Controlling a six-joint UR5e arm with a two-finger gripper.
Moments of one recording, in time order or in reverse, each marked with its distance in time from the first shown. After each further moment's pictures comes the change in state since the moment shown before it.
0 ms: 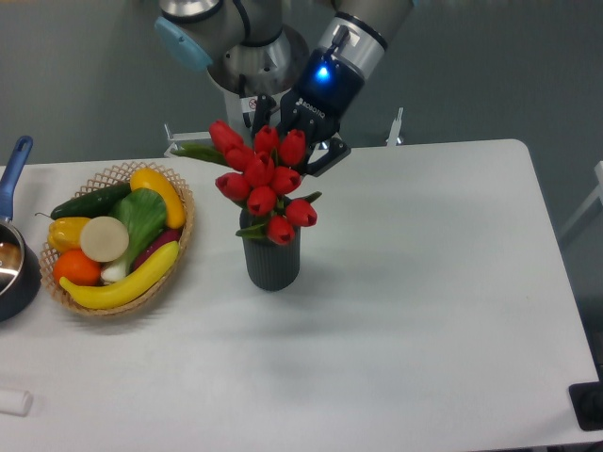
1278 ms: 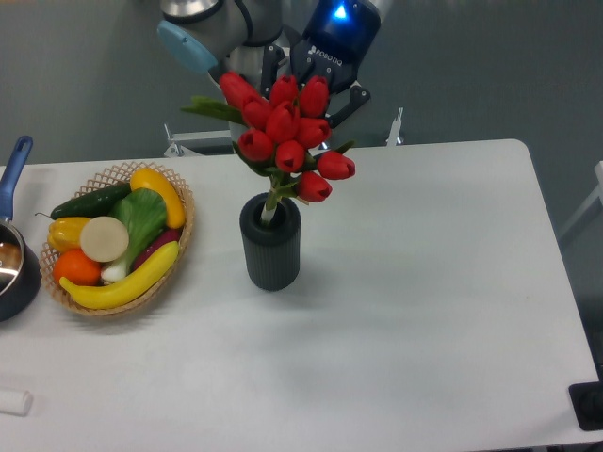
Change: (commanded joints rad) arm 0.097 0.064 0.061 -0.009 -0.109 -0.212
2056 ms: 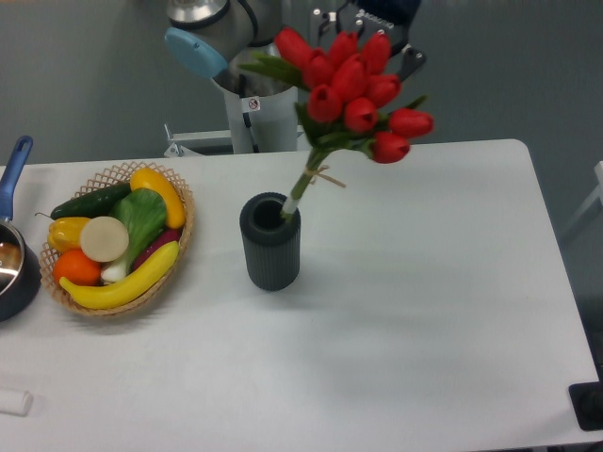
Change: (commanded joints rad) arm 0.147 -0.034 0.049 0.023 -0.040 0.023
